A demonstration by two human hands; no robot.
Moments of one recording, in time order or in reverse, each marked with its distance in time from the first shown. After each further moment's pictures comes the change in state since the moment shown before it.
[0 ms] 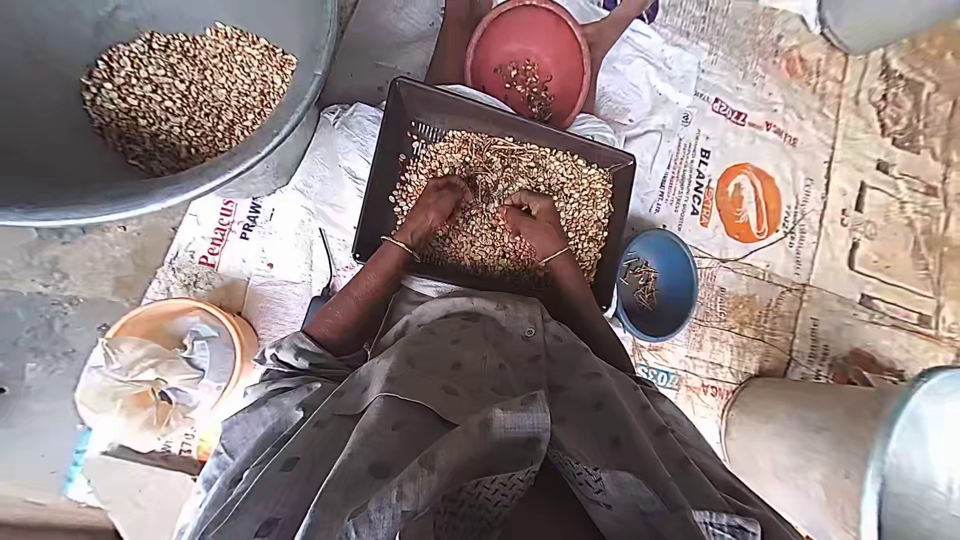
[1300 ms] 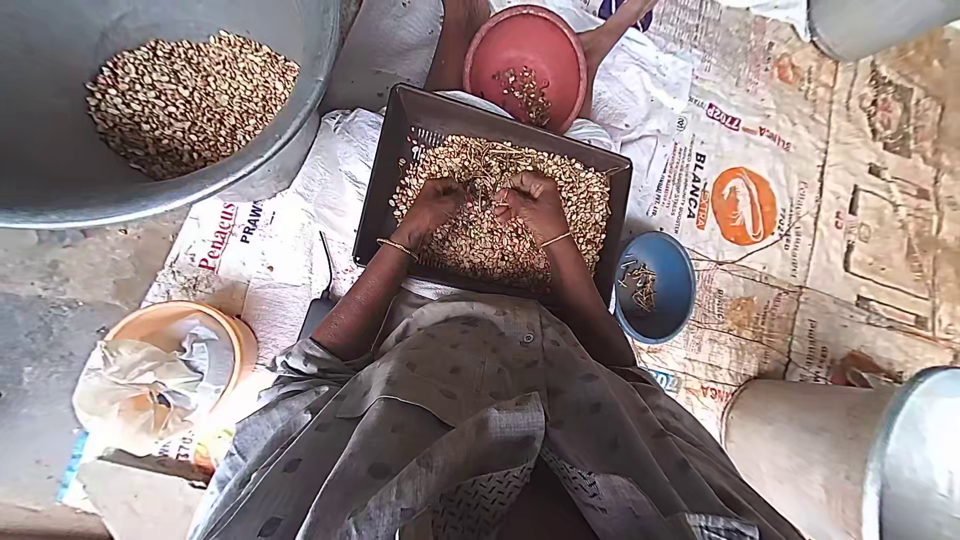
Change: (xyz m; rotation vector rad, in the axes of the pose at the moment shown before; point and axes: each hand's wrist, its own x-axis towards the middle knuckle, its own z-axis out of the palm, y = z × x) left_hand 0.002 -0.004 -0.005 0.052 0.012 0.075; right_hand 0.036 0.014 0.002 0.479 0.014 -0.044
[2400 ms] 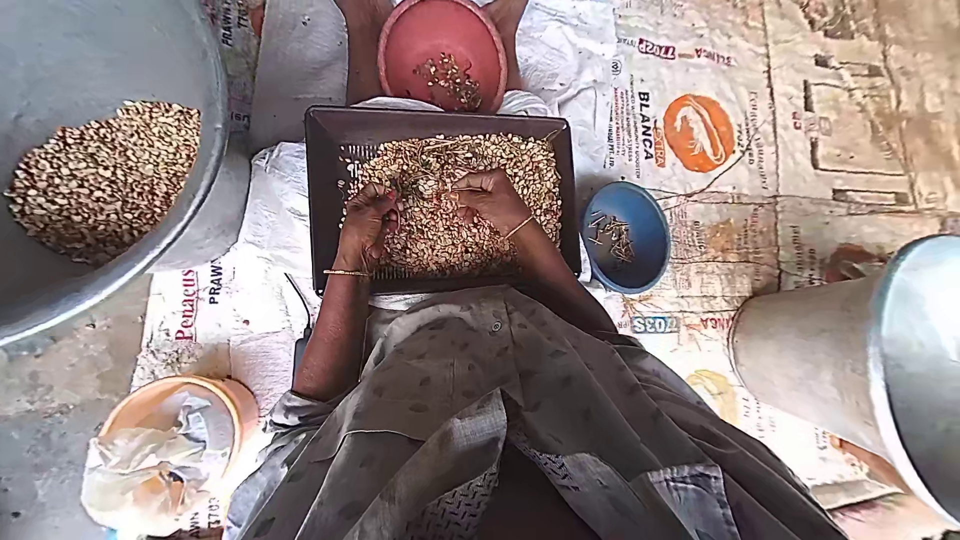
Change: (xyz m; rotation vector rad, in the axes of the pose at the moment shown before) left_hand -0.007 0.000 -0.006 -0.358 0.116 -0.084; right_hand -0.018 -0.001 -0.015 0.105 -0.029 0.040
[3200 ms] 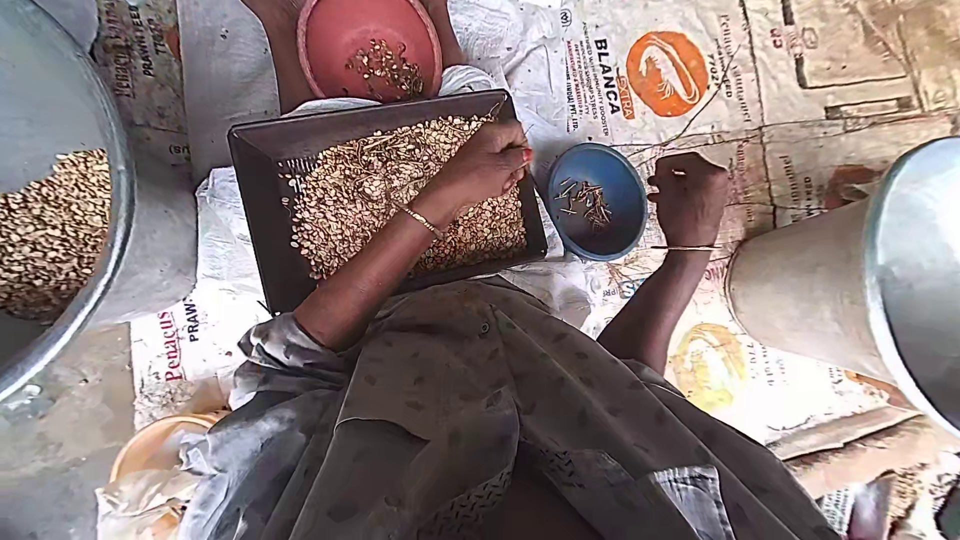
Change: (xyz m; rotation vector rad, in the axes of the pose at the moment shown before) left_hand -0.033 0.069 0.217 0.490 -0.785 0.185; right_hand -0.198 0.017 -0.221 -0.776 0.839 0.178
